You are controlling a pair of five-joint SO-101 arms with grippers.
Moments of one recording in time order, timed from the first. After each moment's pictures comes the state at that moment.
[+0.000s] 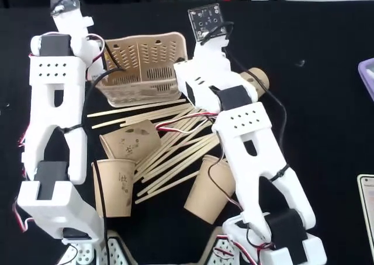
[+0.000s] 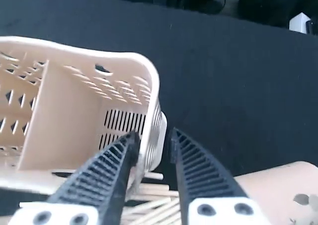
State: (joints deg) left arm -6.9 7.1 -22.9 84.9 11.5; right arm -17.4 -16.0 22.0 38.8 -1.3
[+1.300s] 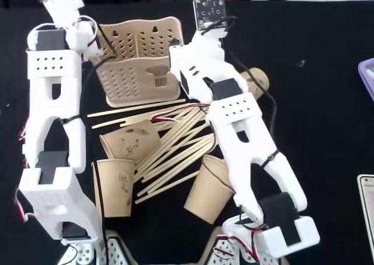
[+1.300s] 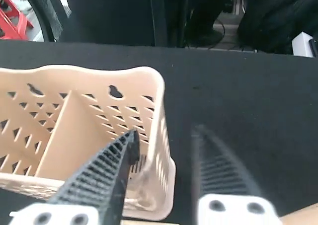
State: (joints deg) left arm -9.4 14.0 -29.3 71.4 11.4; right arm -17.4 -7.5 19.1 26.0 -6.7
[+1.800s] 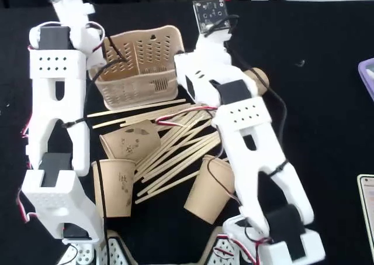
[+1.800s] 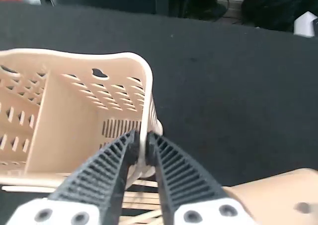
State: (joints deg) left arm -5.4 13.6 -35.4 89.0 7.4; right arm -16.4 -14.1 18.0 41.9 -3.4
